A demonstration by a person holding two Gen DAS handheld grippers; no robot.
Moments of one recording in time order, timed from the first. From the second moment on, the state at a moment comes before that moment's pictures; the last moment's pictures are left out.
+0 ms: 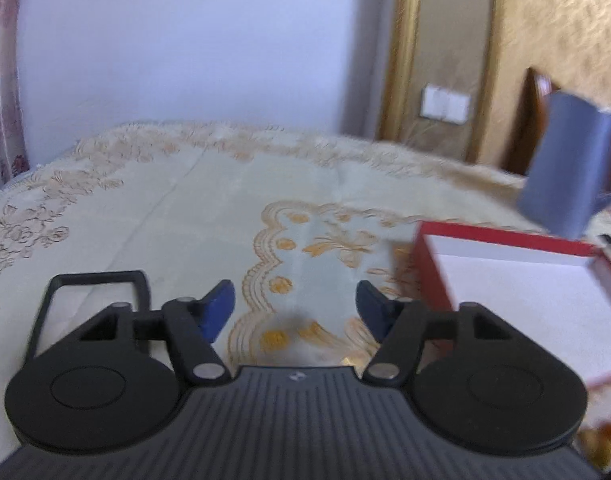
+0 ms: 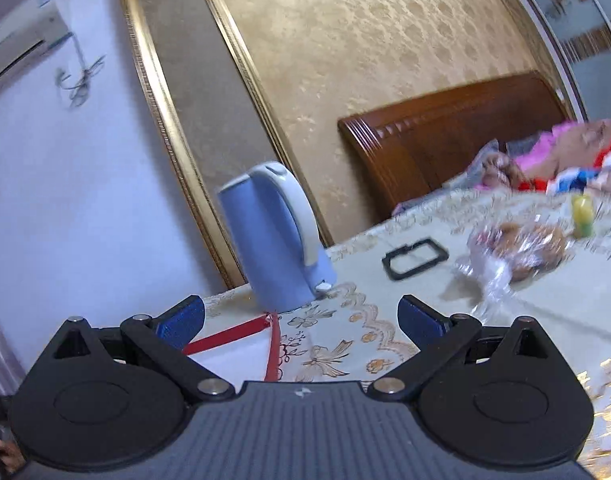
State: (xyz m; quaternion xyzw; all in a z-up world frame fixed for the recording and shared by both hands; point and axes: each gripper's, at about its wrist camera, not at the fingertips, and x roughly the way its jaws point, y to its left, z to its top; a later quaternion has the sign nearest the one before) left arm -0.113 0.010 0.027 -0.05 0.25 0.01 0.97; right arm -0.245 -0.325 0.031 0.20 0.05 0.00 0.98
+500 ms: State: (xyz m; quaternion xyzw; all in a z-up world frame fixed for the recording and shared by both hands) left arm -0.235 -0.029 0.041 -0.02 0.27 -0.01 0.96; right arm -0.293 -0.227 -0.002 -0.07 0.21 0.14 0.96
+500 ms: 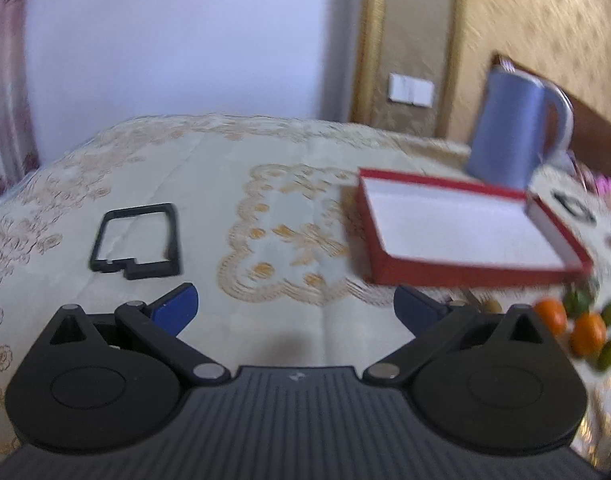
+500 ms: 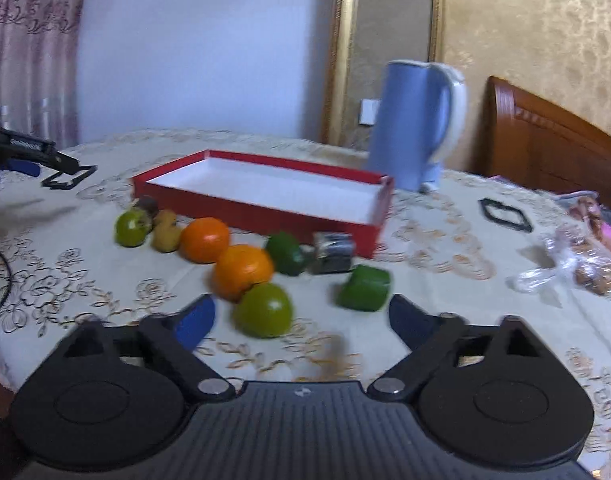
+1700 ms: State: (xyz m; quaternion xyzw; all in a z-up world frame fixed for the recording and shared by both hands) left arm -0.239 -0.134 0.010 0.04 0.32 -0.07 0.94; right arm -0.274 -0.212 -0.025 -0.05 0.23 0.16 0.96
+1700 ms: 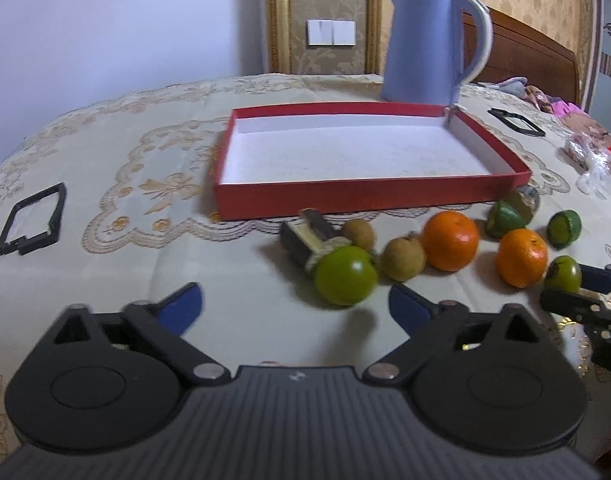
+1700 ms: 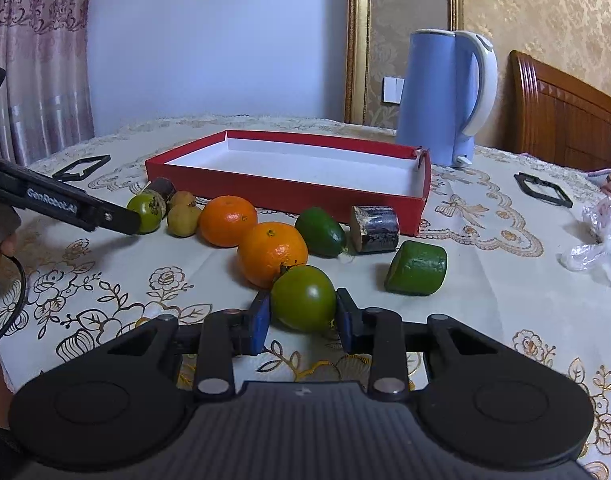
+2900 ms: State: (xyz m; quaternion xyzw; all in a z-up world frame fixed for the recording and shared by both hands) left arm -0.150 -0.150 0.070 0.05 0.24 -0.10 0.97; right arm -0.274 -0.214 -0.027 -0.05 0.22 0.17 0.96
